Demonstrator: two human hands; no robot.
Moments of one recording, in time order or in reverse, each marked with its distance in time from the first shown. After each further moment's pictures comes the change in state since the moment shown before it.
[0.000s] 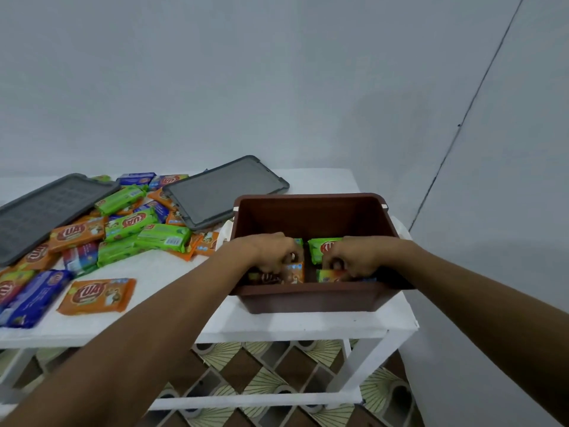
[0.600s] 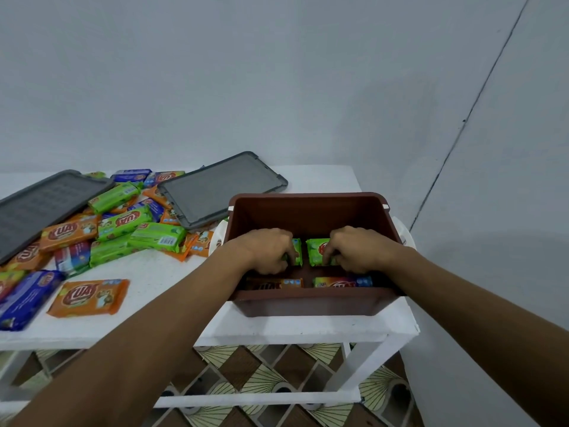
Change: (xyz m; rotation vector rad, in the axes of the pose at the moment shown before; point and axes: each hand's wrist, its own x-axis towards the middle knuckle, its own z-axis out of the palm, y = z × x) left_hand -0.007 -0.003 -0.006 0.156 0.094 -0.002; right_hand 0.003 0.005 0.001 -0.003 0.303 0.128
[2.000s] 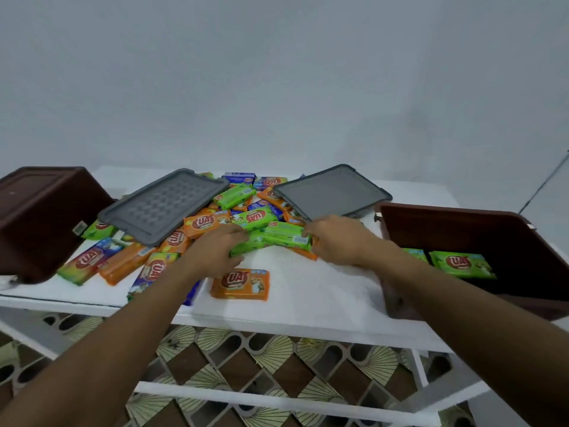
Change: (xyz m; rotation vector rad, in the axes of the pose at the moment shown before) left_hand -0.246 -0.261 0.089 -0.045 0.420 -0.336; right_hand 0.125 -0.267 -0.027 -0.078 0.259 -0.133
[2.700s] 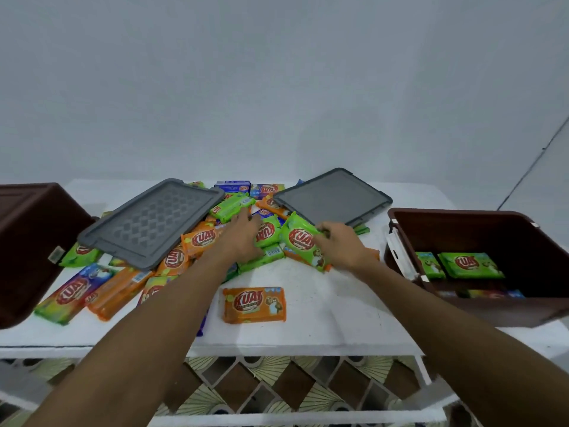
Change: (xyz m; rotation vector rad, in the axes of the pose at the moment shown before) left_hand 0.081 -0.013 0.005 -0.077 -0.084 -0.123; right_hand 0.039 -0.024 0.034 0.683 0.307 0.439
